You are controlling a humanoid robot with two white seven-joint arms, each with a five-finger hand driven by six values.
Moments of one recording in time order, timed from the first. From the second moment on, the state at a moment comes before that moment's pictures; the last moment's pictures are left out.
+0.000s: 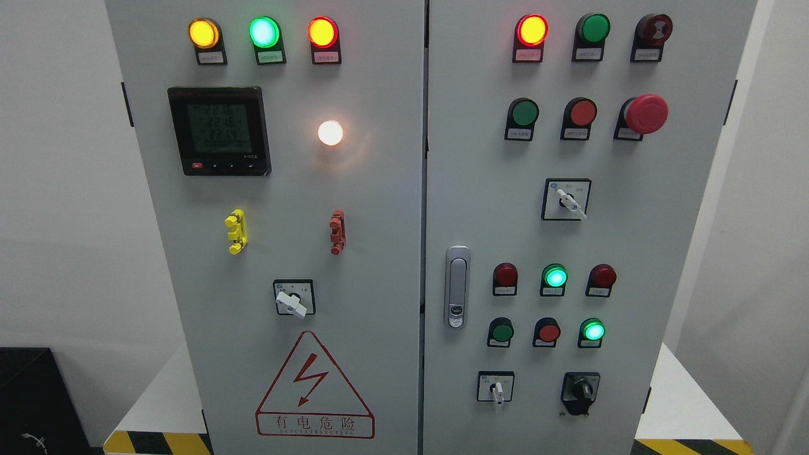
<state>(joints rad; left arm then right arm) 0.04 -0.10 0.00 0.00 0.00 -0.20 0.08 0.14 0.11 0.00 -0.13 -0.14 -0.24 0.29</state>
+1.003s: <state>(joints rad) 0.04 -0.10 0.00 0.00 0.00 -0.20 0.08 0.13 0.10 0.00 -0.17 -0.09 -0.23 0.29</state>
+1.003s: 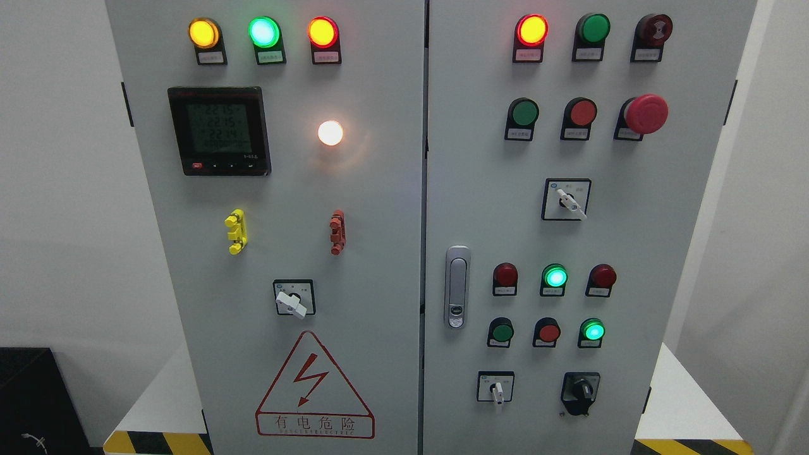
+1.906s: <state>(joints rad) 0.04 -0.10 0.00 0.00 0.00 -0.20 0.08 0.20 0.08 -0.03 -0.56 -0.01 -0.37 0.28</state>
